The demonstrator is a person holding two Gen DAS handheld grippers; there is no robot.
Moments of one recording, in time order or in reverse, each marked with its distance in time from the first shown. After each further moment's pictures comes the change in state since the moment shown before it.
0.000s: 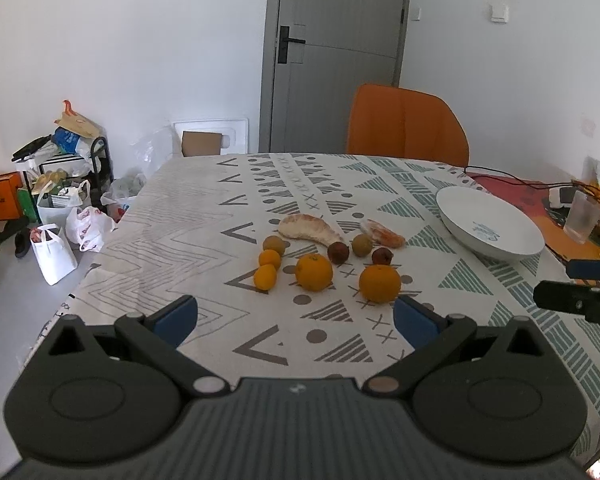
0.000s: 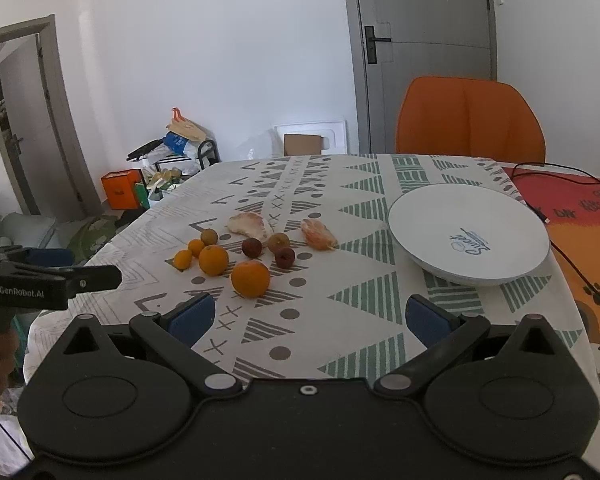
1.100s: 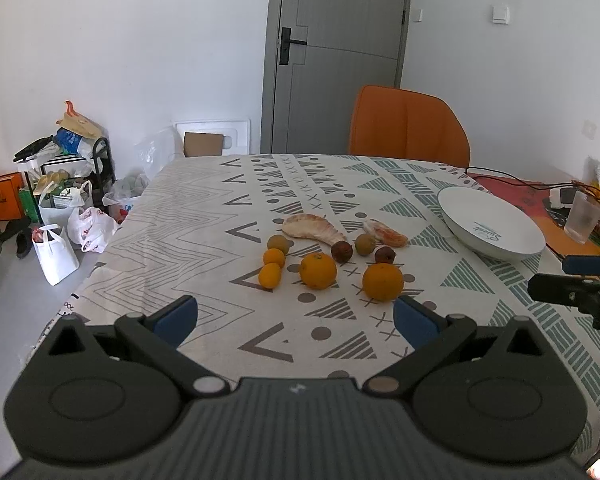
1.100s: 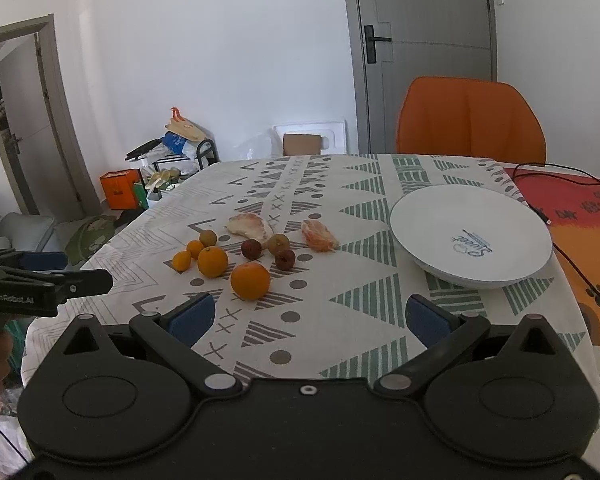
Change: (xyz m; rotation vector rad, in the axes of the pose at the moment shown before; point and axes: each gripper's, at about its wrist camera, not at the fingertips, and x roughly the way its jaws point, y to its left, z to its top) left arm -0.003 0.002 -0.001 -0.002 -0.004 0.001; right arm 0.002 0.002 0.003 0.004 0.002 -0.003
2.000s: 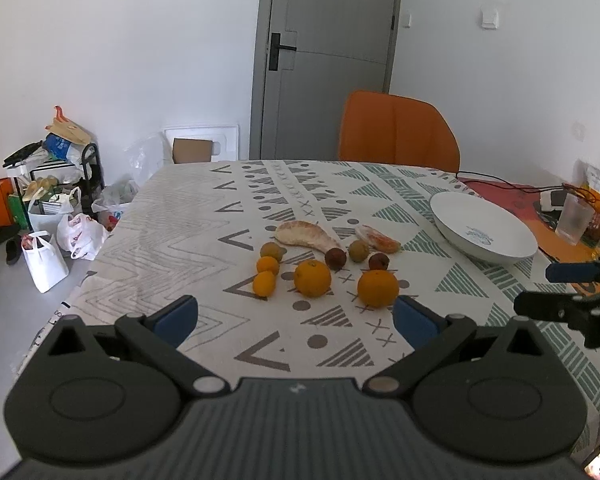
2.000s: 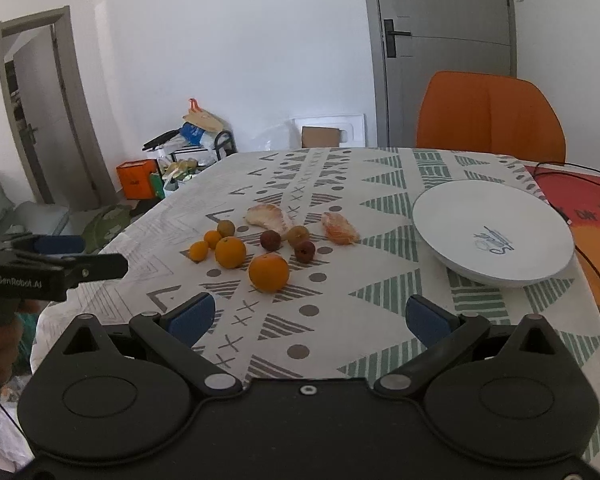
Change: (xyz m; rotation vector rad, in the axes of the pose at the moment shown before) left arm 0.005 0.007 0.001 0.009 -0.023 -0.042; right arm 0.009 0.009 -0.001 -0.036 0.024 0.053
